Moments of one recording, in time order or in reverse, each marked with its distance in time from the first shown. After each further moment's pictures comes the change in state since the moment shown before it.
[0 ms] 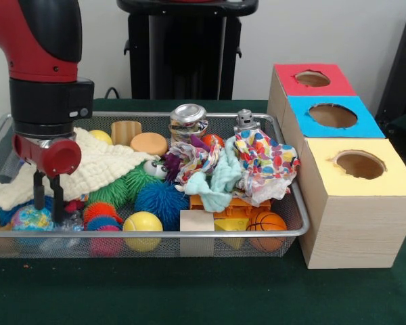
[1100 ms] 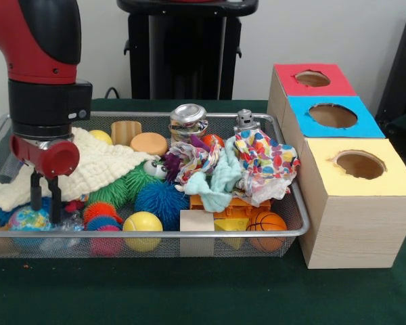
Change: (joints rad) arm 0.000 0.004 0.000 -0.008 -0.026 0.000 0.000
